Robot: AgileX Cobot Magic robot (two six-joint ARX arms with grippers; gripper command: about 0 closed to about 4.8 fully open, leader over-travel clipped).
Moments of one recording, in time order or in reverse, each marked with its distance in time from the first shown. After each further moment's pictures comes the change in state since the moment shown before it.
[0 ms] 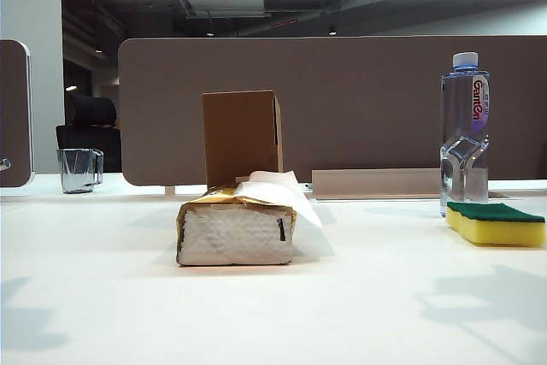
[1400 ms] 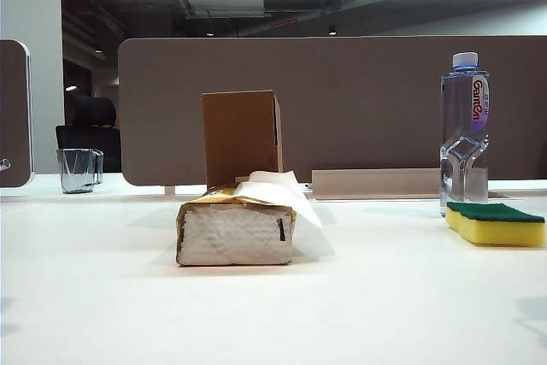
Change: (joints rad) left arm 0.000 -0.022 -0.346 0.229 0.003 -0.038; right arm 0.000 -0.349 -0.360 0.022 -0.001 -0.094
